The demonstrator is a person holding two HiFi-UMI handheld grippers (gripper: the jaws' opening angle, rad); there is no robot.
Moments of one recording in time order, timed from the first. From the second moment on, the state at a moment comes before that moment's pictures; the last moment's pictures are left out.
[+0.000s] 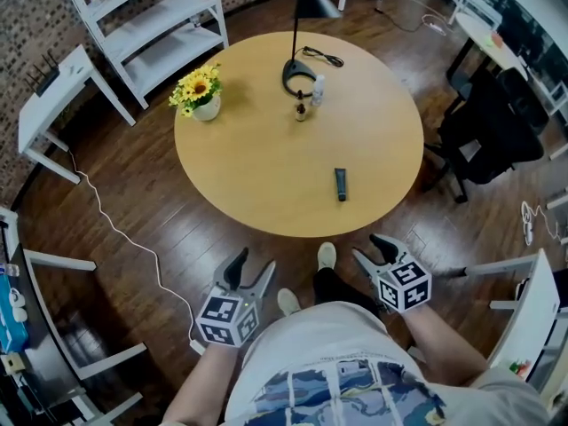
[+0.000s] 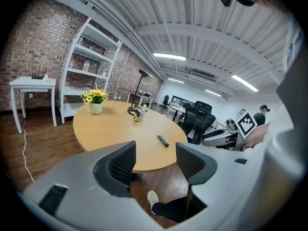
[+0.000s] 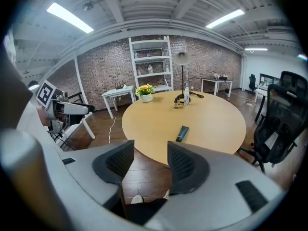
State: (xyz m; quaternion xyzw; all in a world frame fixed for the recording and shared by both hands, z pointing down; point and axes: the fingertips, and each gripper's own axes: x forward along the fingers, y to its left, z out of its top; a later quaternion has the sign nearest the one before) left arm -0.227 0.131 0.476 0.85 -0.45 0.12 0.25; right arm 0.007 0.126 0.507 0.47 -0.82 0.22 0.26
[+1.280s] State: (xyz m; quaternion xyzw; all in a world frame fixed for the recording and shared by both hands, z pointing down) left arm -0.268 0.133 0.477 0.82 -0.47 0.08 0.31; right arm -0.012 -0.003 0.592 0.44 -0.80 0.34 0.22
